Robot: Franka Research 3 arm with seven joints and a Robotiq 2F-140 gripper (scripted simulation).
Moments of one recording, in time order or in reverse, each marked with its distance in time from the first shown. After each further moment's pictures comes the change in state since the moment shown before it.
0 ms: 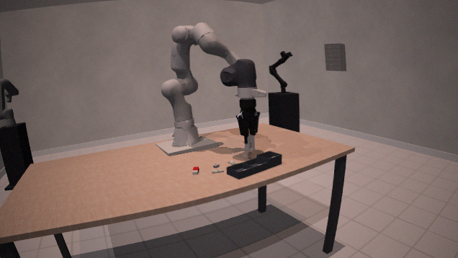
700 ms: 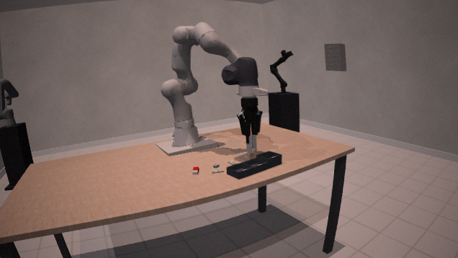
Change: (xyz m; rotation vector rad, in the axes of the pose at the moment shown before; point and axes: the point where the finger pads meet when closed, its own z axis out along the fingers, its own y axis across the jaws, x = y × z) arm 0.028 0.014 -0.009 -0.001 0.010 0.061
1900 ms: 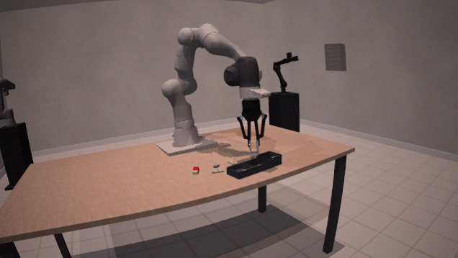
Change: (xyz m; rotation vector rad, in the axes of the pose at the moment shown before) arm 0.063 0.037 0.000 0.021 0.015 0.613
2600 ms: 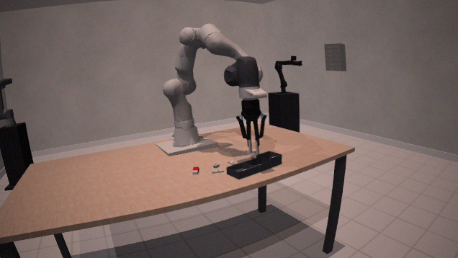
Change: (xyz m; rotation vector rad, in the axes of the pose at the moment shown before) arm -0.002 0.001 0.000 0.003 -0.003 0.322
